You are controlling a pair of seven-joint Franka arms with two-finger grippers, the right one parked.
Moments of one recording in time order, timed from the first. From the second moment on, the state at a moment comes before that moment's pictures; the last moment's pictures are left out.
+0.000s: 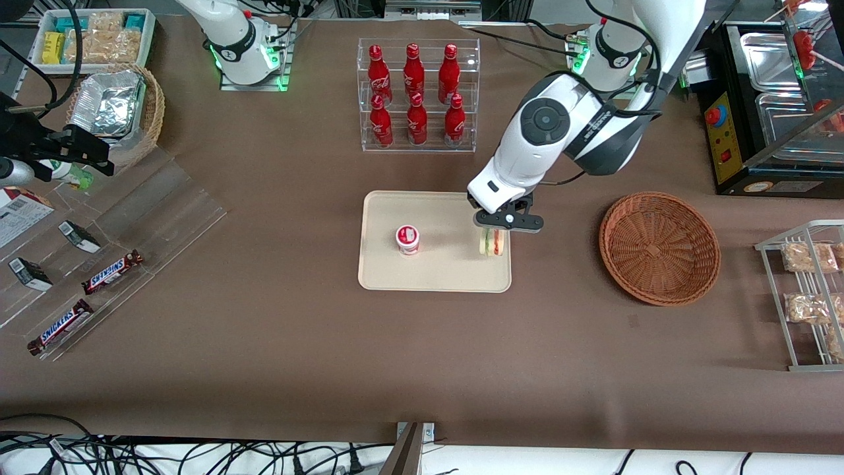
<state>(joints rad) -0.11 0.42 -0.55 -1.82 0.20 2.21 -0.67</state>
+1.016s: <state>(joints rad) -0.19 0.65 -0.54 -1.82 0.41 2.31 -0.84</state>
